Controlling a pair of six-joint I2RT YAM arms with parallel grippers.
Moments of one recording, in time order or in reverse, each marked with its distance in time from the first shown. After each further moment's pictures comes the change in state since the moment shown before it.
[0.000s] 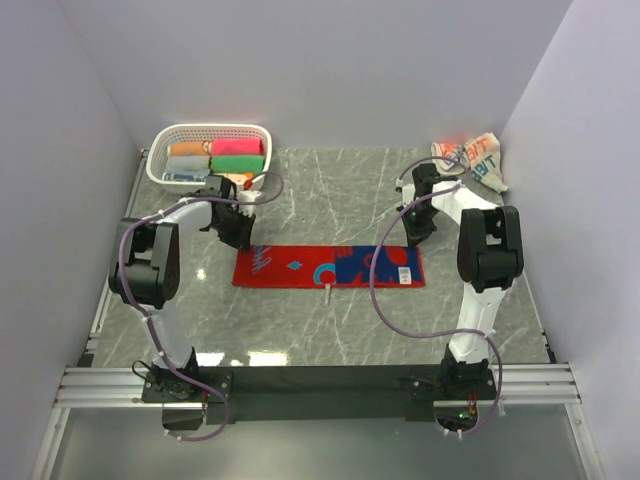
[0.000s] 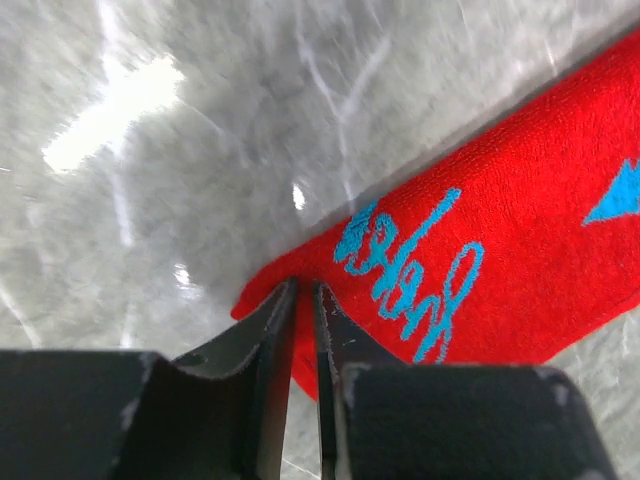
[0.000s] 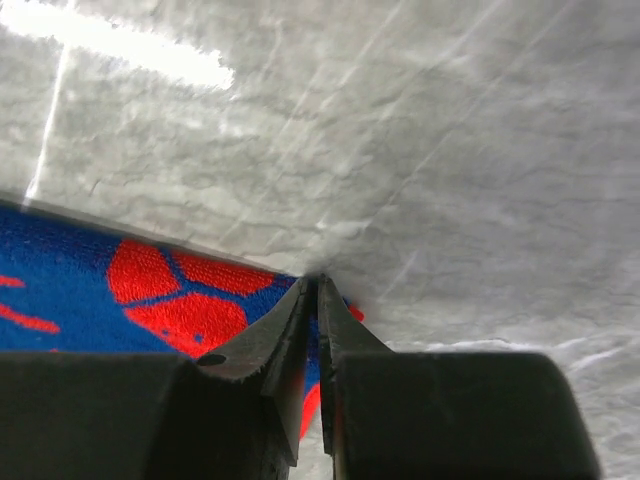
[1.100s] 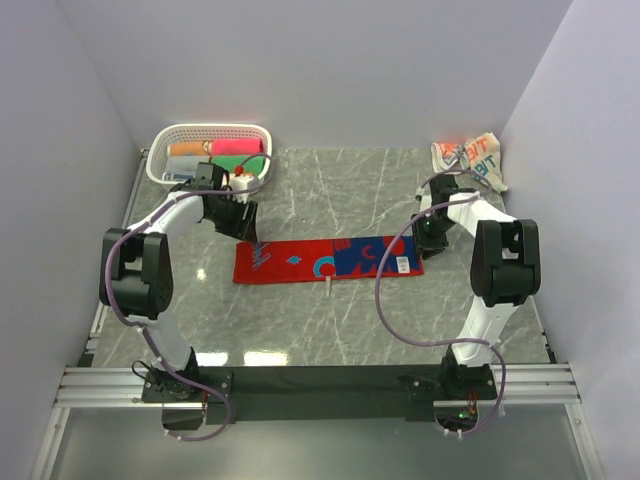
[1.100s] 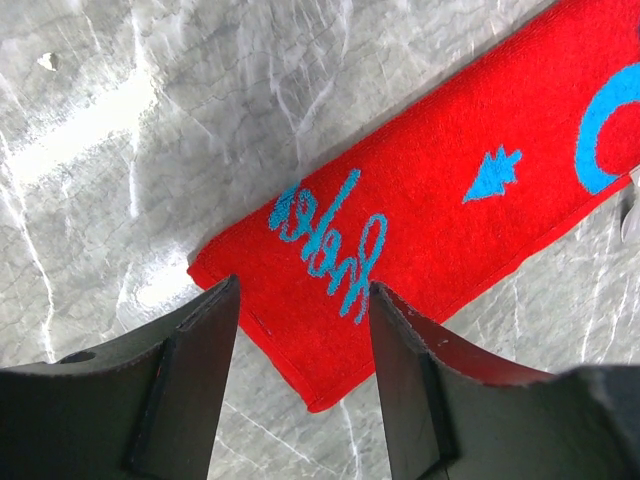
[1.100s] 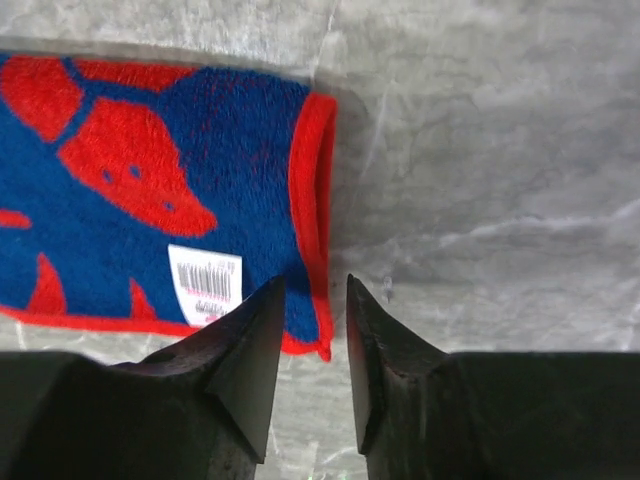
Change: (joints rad) left arm 0.019 -0.095 0.065 -0.081 0.070 -0.121; right arm -0.072 -0.154 -0.182 0.017 -0.044 0.158
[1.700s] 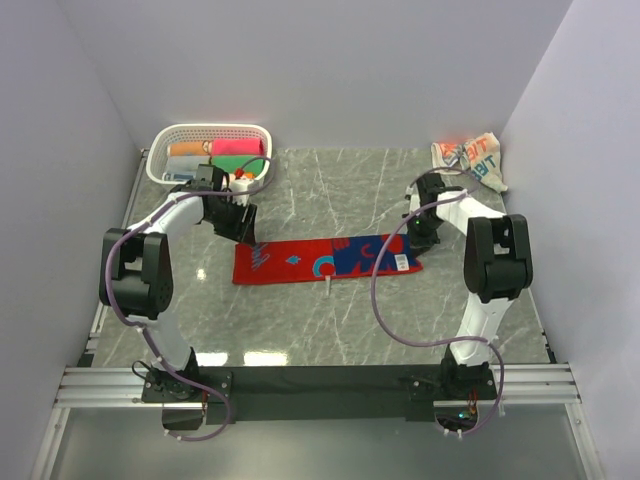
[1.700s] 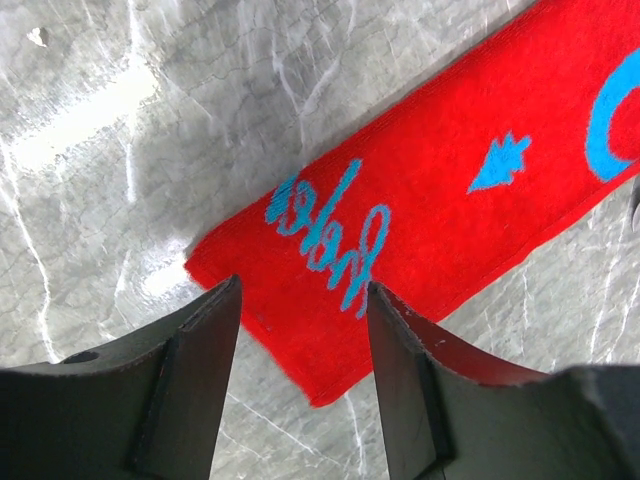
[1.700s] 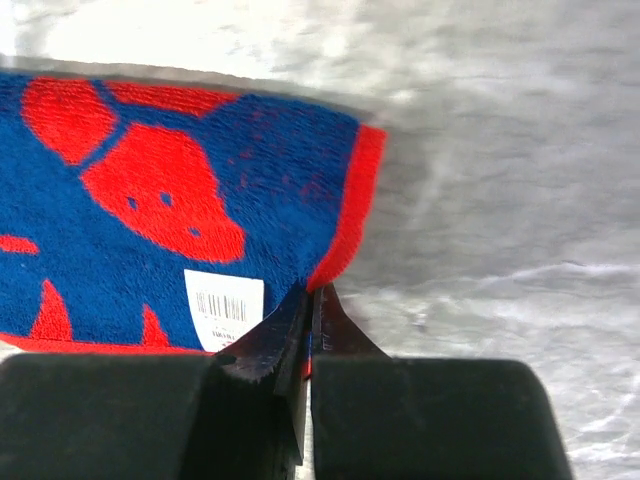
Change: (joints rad) left arm 0.001 0.000 -0.009 -0.019 -0.013 0.019; right arm 0.074 0.049 0.030 0.024 0.063 0.012
